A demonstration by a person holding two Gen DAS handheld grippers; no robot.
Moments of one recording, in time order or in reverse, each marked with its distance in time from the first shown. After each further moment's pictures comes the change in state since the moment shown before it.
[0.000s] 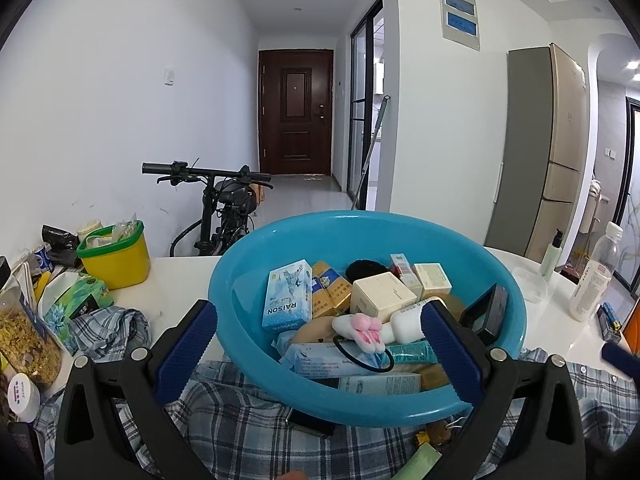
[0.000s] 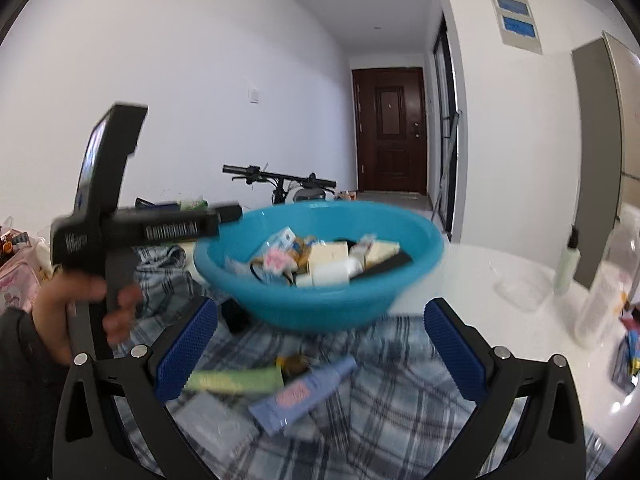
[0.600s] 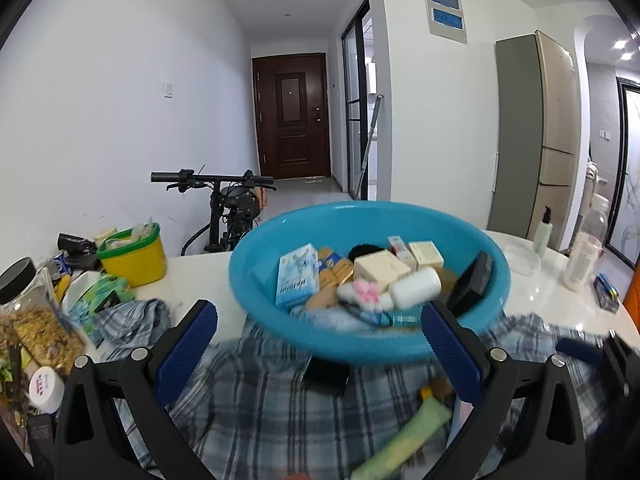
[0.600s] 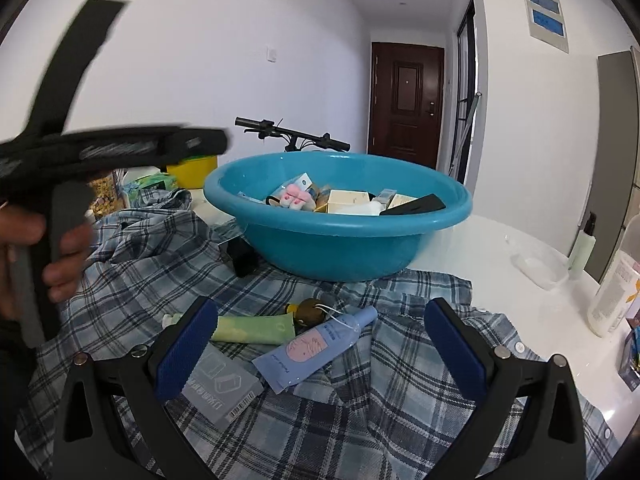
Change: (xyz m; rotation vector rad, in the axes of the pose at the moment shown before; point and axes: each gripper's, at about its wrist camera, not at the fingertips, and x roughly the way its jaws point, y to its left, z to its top) left arm -0.049 0.002 -0.026 0.065 -0.010 0.015; right arm 0.019 0.022 -0.026 -0.094 0.101 0.000
